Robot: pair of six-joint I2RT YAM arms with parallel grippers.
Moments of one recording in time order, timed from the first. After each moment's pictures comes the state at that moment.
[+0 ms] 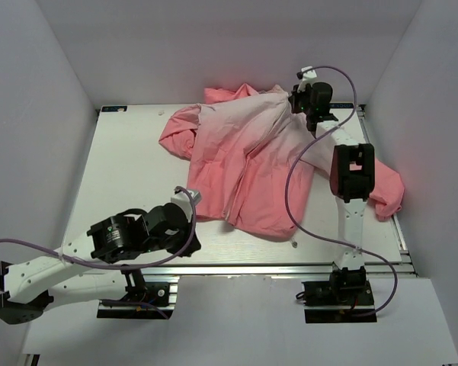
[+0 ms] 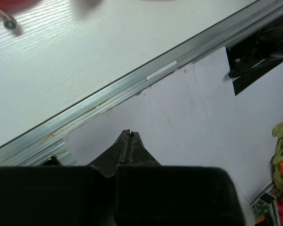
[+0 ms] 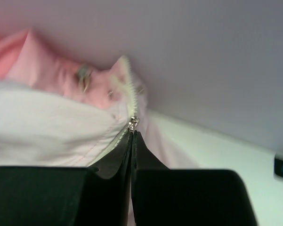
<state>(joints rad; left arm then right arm) -1.18 0.82 0.98 -0.98 -0.15 -0.76 0.13 2.44 2.04 0.26 -0.25 -0.08</state>
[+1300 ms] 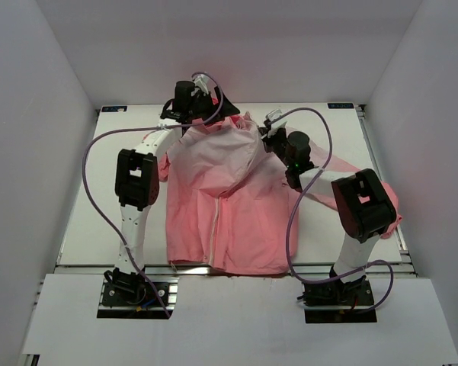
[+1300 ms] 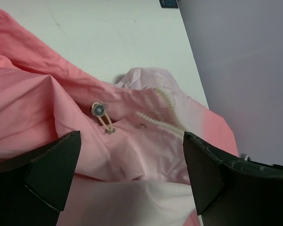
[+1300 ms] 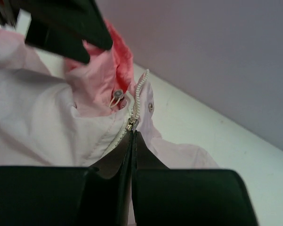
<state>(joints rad) -0.30 2.30 2.01 -0.08 0.57 -0.63 0.43 1.82 0.98 0.81 -0.16 -0.23</state>
